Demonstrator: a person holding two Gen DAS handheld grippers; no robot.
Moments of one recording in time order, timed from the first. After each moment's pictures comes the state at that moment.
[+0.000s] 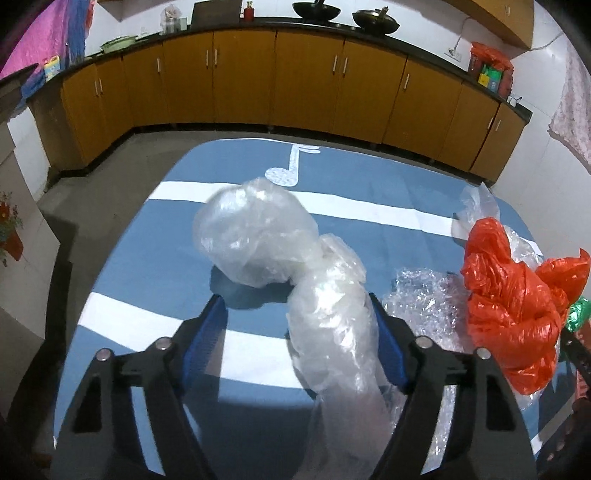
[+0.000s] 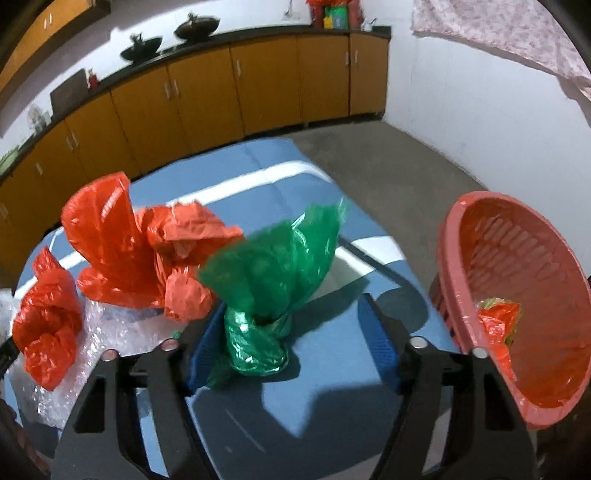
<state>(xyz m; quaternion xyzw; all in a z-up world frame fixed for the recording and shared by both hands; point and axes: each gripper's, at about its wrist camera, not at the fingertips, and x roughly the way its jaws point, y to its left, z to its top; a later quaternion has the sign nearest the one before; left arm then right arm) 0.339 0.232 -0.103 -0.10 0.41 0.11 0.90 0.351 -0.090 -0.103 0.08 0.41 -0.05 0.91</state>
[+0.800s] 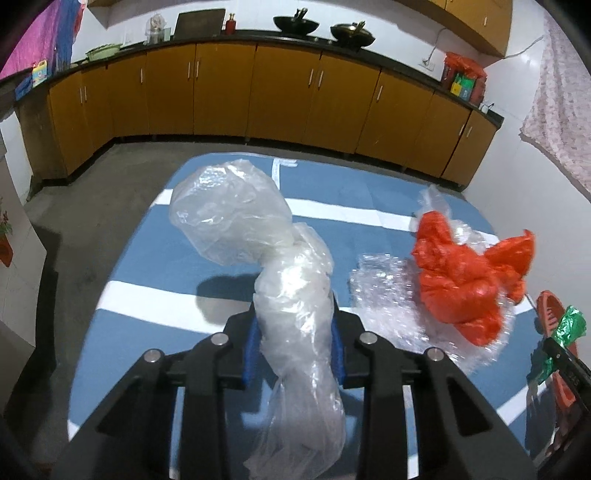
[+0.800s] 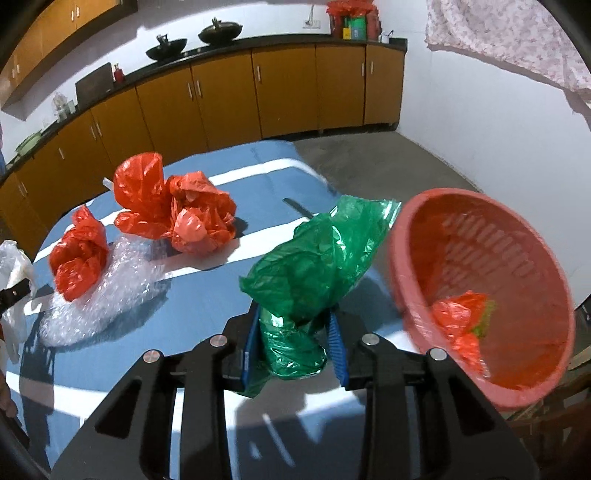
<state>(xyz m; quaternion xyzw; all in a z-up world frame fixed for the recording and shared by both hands) 0.284 0.222 -0.076 -0.11 0.38 0.06 0.92 0.268 -0.129 -0.081 0.05 0.38 -0.03 0.92</state>
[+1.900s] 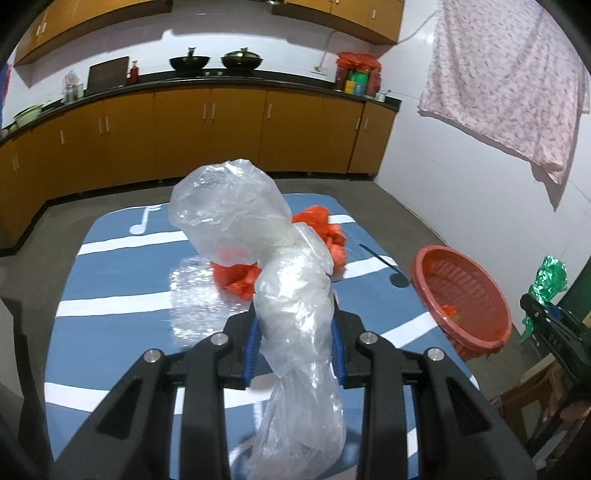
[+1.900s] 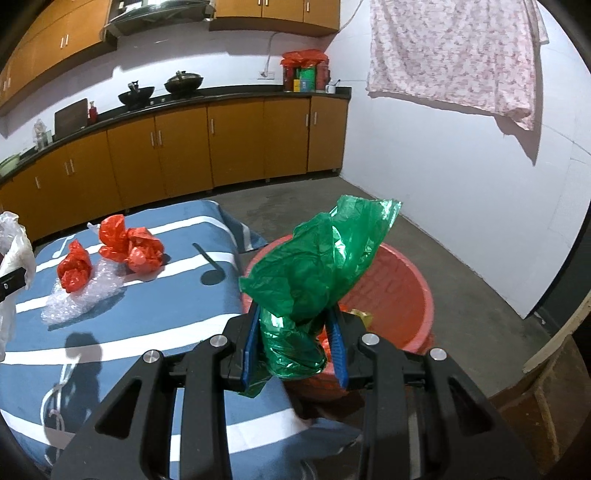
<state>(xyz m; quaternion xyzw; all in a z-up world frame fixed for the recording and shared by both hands) 0.200 0.060 -0.001 -0.04 0.33 -0.10 0.94 0.155 -0.213 -0.012 0.03 0.30 -0.12 0.95</state>
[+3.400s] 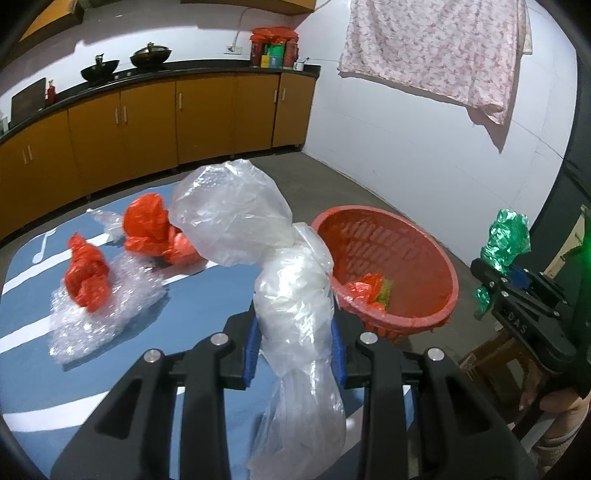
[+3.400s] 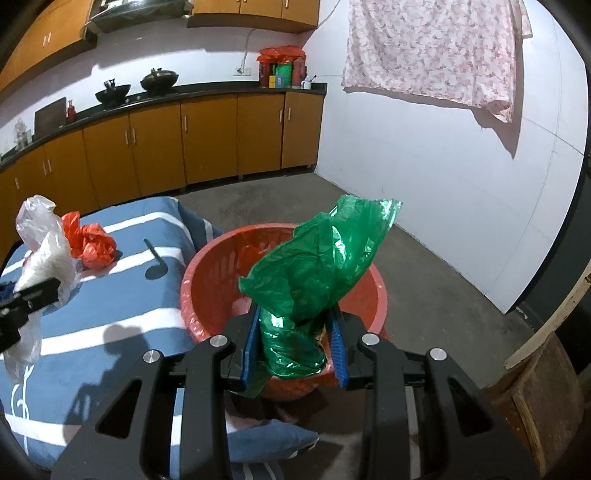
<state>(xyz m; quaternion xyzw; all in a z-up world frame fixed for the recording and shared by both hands) 0.213 -0.083 -0.022 0.02 0.36 -0.23 0.90 0.157 -0.265 -0.024 0.02 0.30 -0.15 0.94</state>
